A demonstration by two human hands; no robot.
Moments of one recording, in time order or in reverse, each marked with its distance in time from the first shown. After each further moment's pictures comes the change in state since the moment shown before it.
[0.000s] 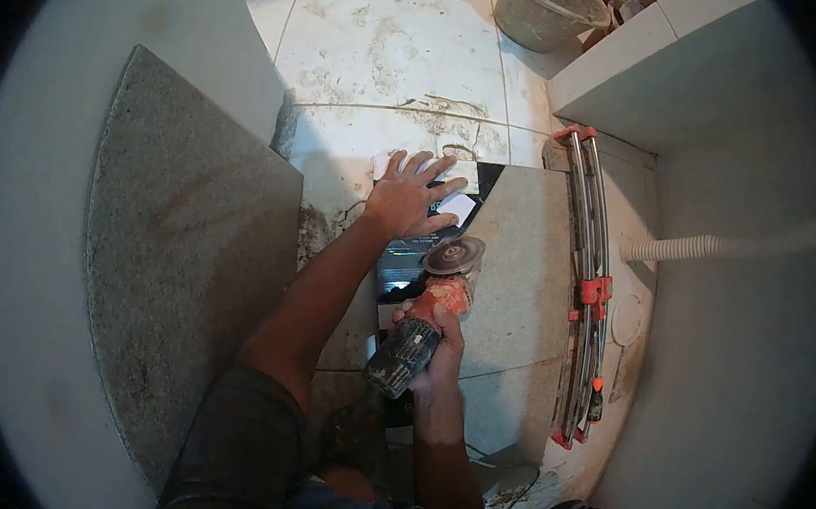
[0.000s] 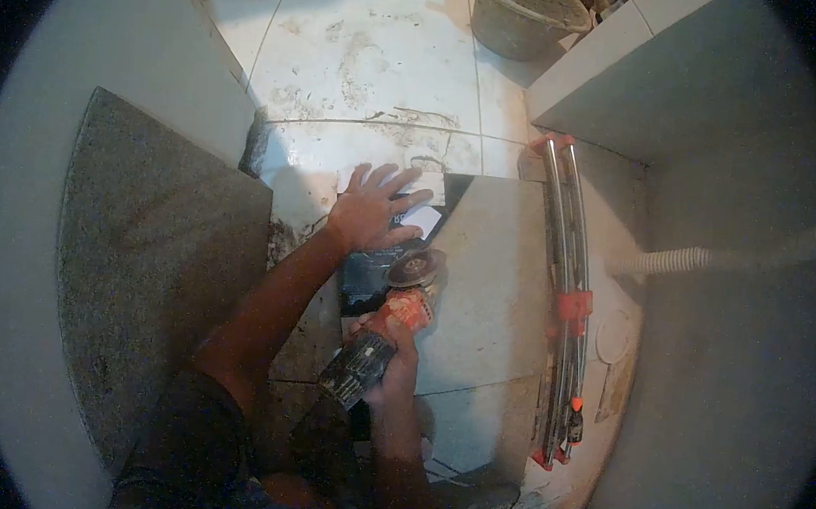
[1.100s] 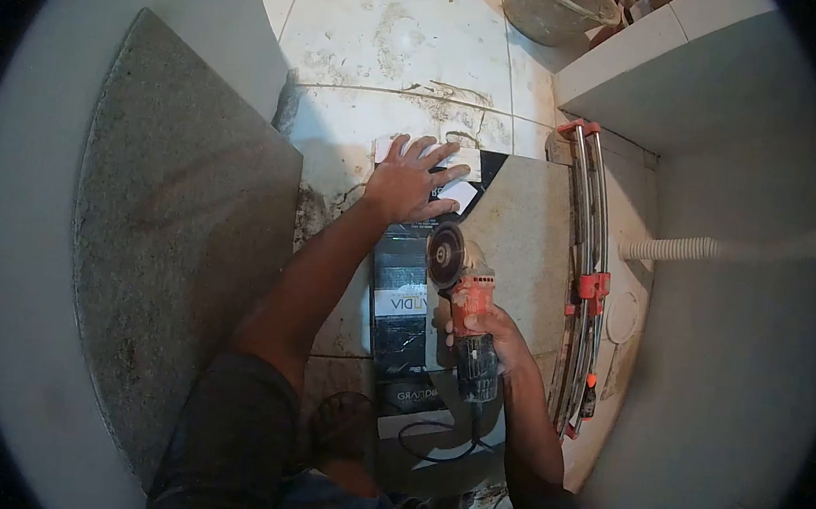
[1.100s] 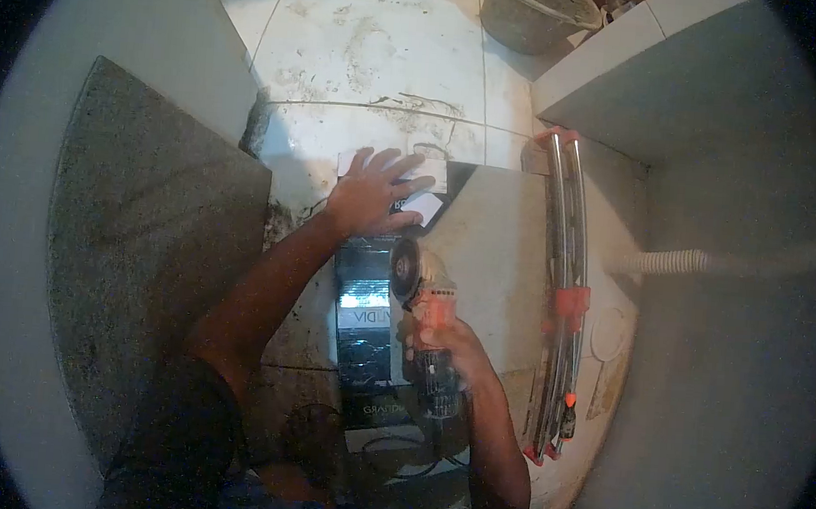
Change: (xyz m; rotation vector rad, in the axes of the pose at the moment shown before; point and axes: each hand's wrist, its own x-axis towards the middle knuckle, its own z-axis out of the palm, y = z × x) left_hand -0.004 -0.002 0.008 -0.007 0.098 0.023; right_hand -0.022 -0.124 -0.020 -0.835 0.016 0.225
